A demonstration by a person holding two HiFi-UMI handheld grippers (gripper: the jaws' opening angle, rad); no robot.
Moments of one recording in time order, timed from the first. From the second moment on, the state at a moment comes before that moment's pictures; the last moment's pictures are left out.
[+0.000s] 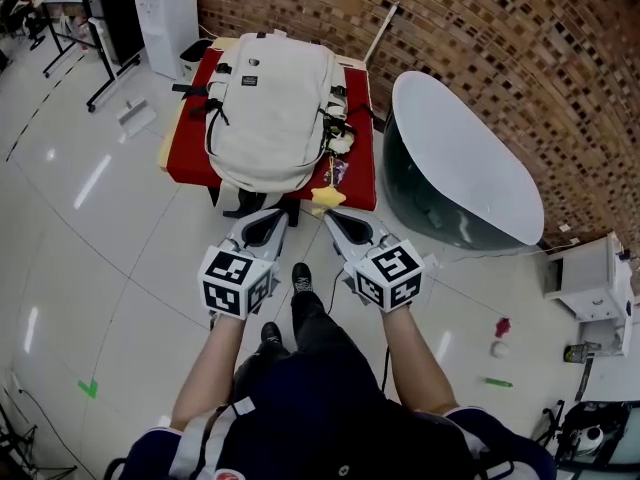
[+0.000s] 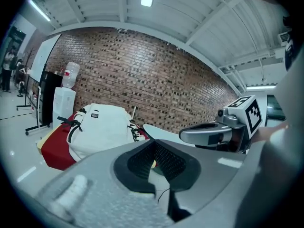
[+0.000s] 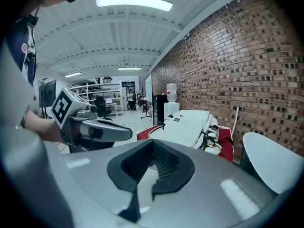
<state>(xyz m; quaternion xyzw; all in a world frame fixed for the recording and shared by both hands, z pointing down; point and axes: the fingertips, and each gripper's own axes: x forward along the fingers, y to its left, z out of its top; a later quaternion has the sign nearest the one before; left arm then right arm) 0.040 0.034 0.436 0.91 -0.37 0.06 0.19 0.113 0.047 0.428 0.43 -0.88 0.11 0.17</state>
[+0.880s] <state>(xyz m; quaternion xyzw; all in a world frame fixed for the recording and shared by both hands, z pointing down) 0.081 -0.105 0.521 0.88 -0.39 0.18 0.21 0.179 -0.145 0.561 0.37 -0.87 0.14 0.30</state>
